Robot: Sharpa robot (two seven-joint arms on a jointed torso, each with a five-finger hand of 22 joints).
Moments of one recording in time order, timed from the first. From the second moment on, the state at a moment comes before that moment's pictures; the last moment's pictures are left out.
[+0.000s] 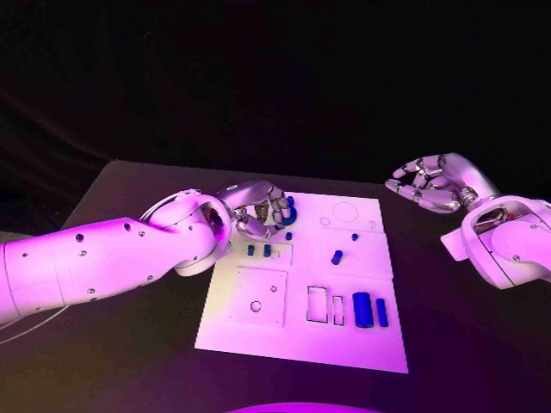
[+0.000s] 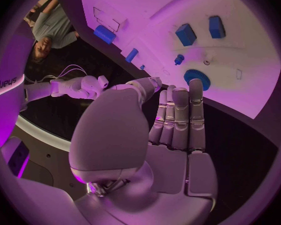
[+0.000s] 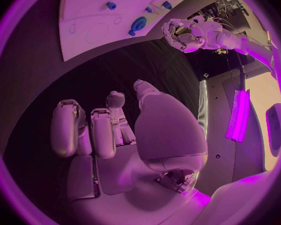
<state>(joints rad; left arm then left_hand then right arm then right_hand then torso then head) 1.20 -0.82 -0.03 1.59 -1.35 -0.33 -0.11 1.44 -0.29 0.60 0.17 0.23 0.74 0.15 0.53 0.44 0.86 0.09 0.65 0.40 1.15 0.03 1.07 0.88 0.17 0.92 0.12 0.91 0.85 1.30 -0.97 -0.13 1.60 -0.97 -0.66 -0.04 1.26 -0.11 0.15 0.29 0.32 0.85 0.15 0.29 0.40 1.11 0.07 1.00 0.95 1.46 0.00 1.42 1.28 0.06 1.41 0.10 1.31 1.31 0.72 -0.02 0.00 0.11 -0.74</state>
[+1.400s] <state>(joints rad) 1.24 -0.62 -0.06 1.40 -1.63 -0.04 -0.18 1.44 -0.29 0.58 0.17 0.22 0.79 0.13 0.45 0.35 0.87 0.09 0.51 0.24 1.28 0.02 1.26 0.93 0.14 1.13 0.12 1.16 1.11 1.30 -0.95 -0.13 1.60 -0.96 -0.66 -0.01 1.27 -0.12 0.15 0.29 0.33 0.84 0.15 0.29 0.40 1.05 0.06 0.82 0.76 1.46 0.00 1.33 1.17 0.09 1.35 0.10 1.15 1.29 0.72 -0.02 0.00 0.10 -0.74</state>
